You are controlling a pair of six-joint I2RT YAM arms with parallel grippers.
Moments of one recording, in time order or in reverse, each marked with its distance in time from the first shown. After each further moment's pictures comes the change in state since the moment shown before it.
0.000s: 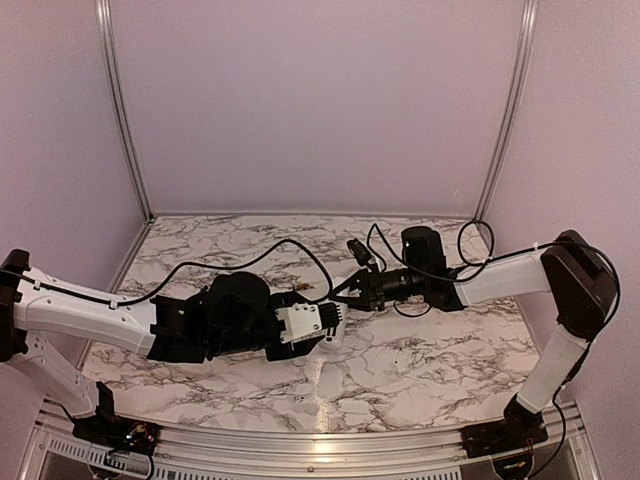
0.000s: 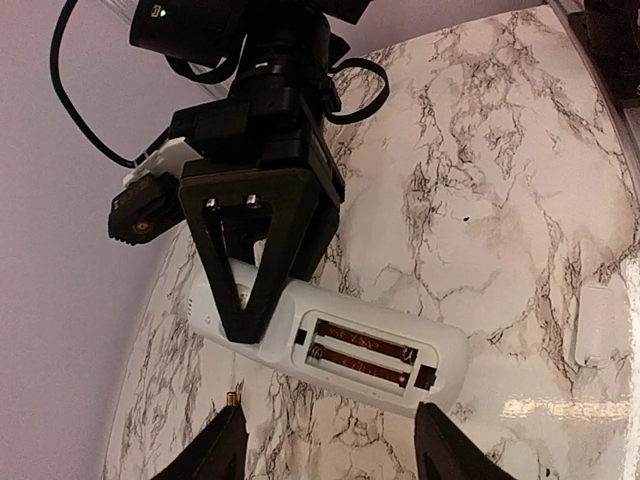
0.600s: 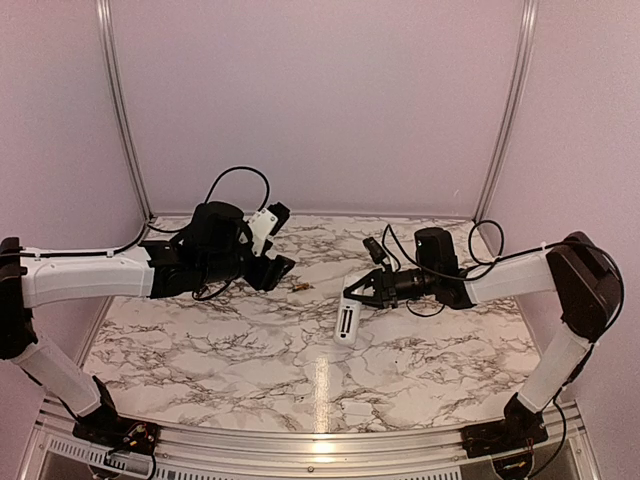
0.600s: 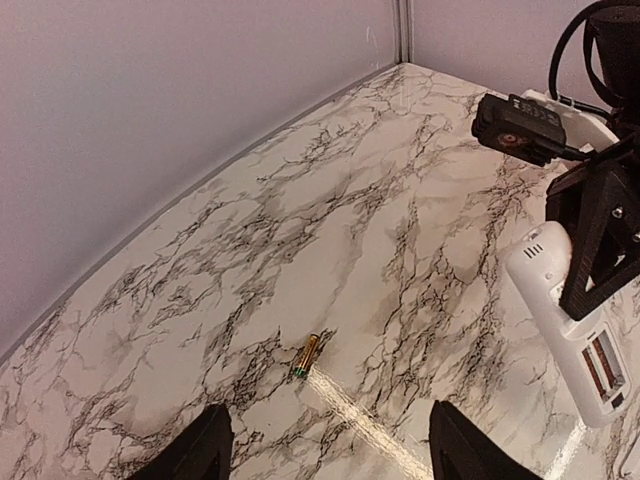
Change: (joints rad) left arm 0.346 0.024 0.154 -0.137 0.081 -0.462; right arm -0.089 -0.010 -0.041 -0.050 0.008 -0.121
